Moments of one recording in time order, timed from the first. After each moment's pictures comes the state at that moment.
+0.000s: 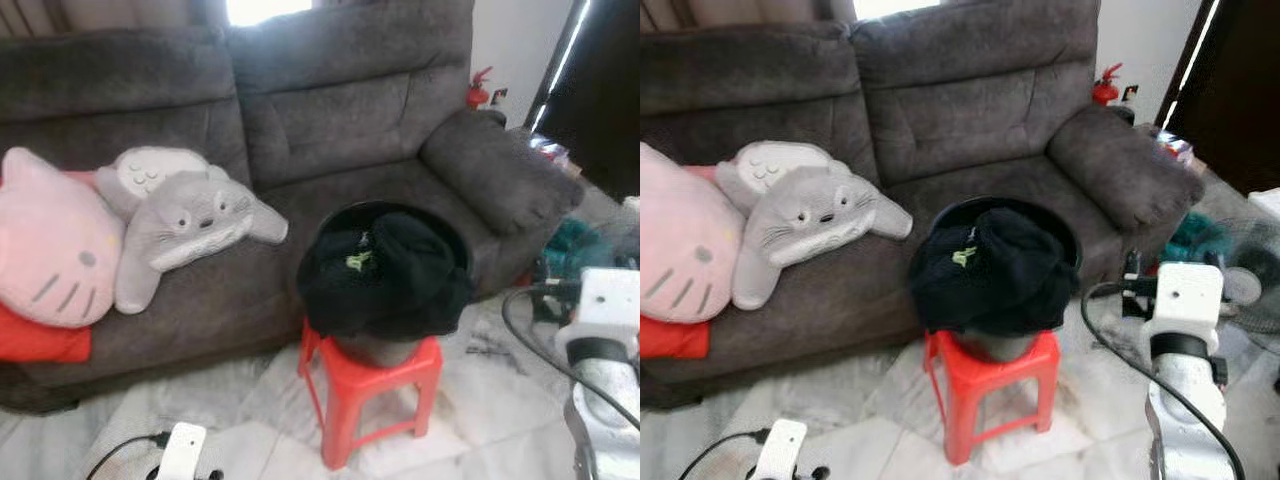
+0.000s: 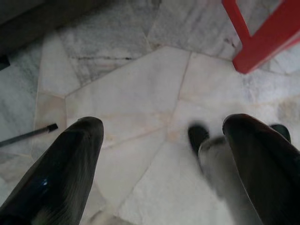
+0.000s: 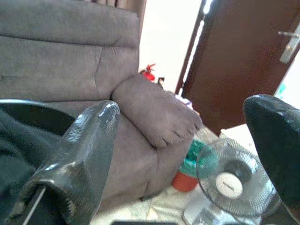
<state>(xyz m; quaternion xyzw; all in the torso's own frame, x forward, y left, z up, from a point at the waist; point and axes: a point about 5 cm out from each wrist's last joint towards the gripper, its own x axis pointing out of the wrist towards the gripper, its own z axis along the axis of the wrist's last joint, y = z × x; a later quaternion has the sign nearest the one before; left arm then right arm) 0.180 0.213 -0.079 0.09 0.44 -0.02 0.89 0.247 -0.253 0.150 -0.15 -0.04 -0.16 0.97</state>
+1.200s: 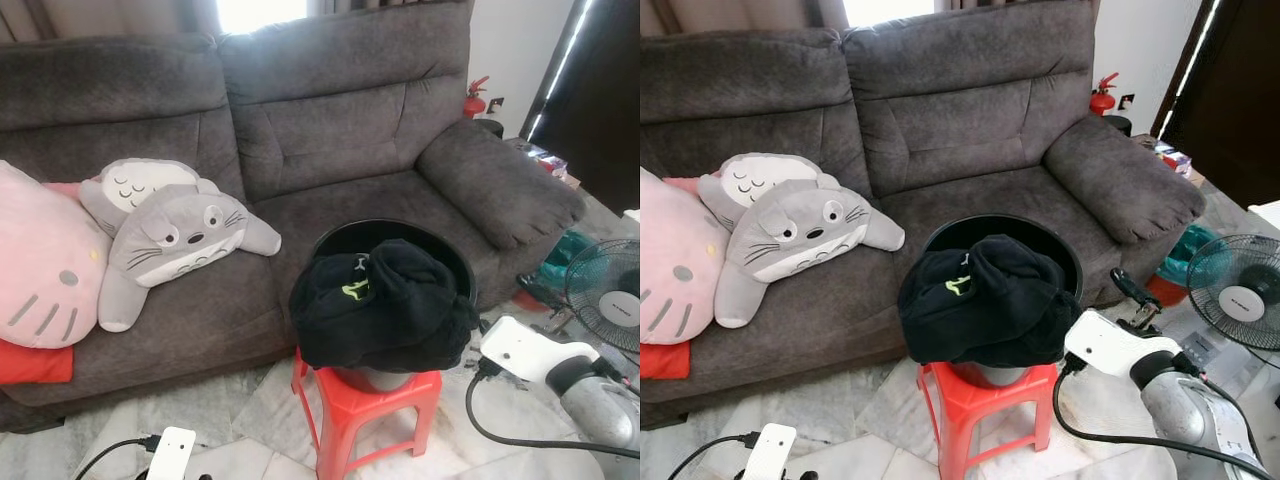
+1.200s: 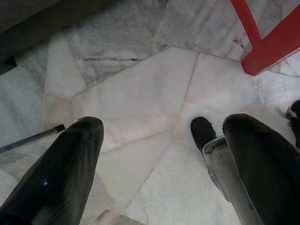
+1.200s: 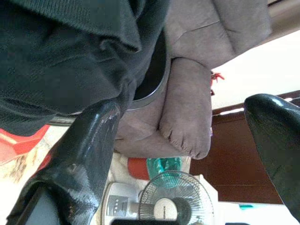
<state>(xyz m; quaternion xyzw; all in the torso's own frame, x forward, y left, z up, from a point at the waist) 0.178 0.224 -0.079 0.11 0.45 -0.01 0.89 0.235 -0.246 0.123 -0.53 0.10 0.10 0.84</state>
